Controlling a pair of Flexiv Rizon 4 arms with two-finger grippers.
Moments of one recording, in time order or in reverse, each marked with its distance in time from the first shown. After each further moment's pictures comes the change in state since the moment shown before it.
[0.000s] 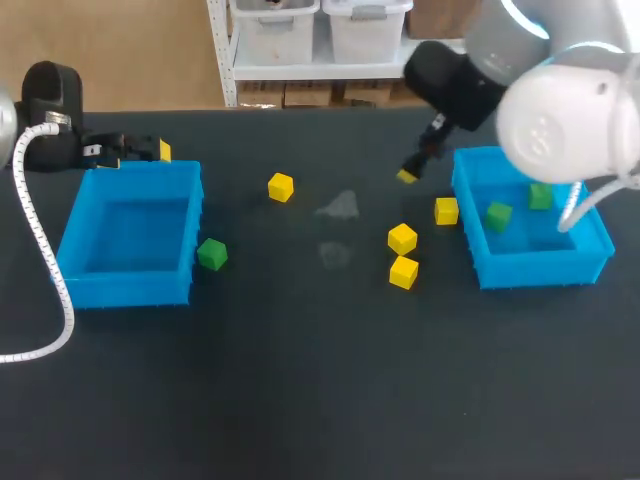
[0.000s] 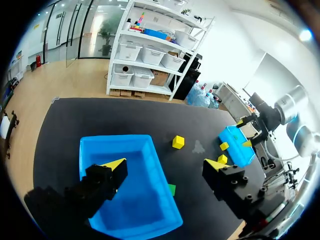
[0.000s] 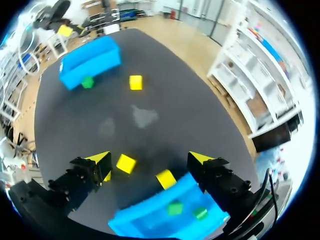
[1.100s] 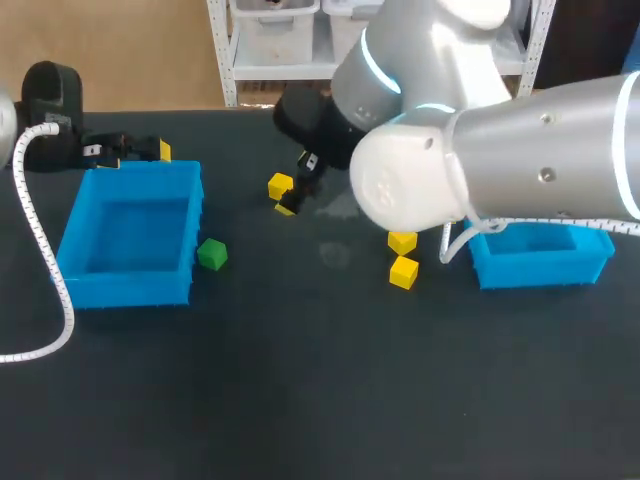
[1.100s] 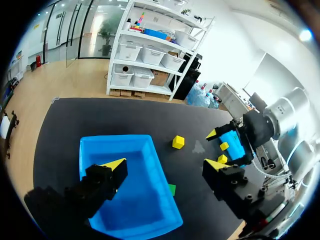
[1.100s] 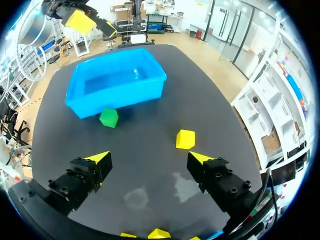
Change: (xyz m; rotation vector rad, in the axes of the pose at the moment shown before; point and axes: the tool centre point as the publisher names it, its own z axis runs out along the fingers) left arm 0.000 0.000 0.000 0.000 0.000 0.000; right arm -0.116 0.093 0.091 -0.081 -0.145 -0.159
